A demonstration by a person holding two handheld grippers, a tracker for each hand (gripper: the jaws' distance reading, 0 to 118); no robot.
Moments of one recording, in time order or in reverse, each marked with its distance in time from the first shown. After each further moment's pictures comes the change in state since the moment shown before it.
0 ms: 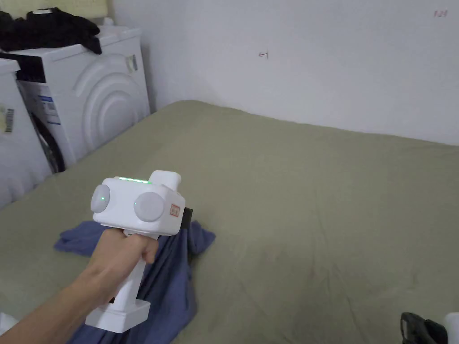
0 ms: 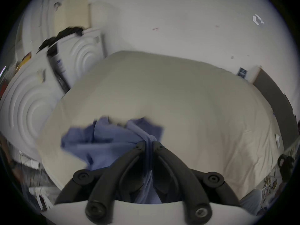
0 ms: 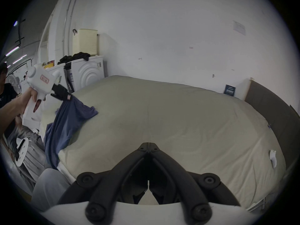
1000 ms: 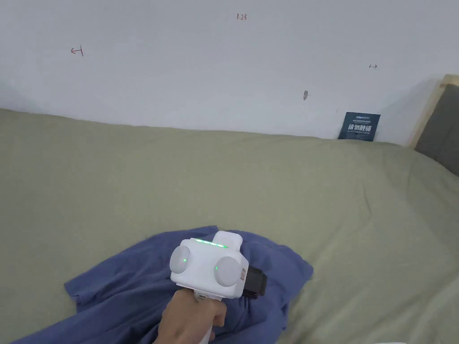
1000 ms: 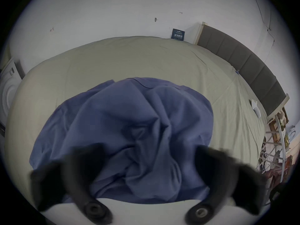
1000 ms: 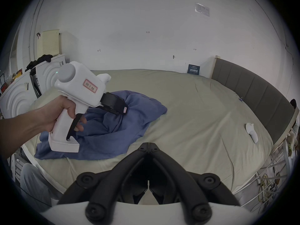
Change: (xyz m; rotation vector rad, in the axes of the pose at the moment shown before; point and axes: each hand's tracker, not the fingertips) left arm 0.379 -0.031 -0.127 -0.156 -0.388 -0.292; right arm 0.112 -0.045 0.019 -0.111 -0.261 -0.141
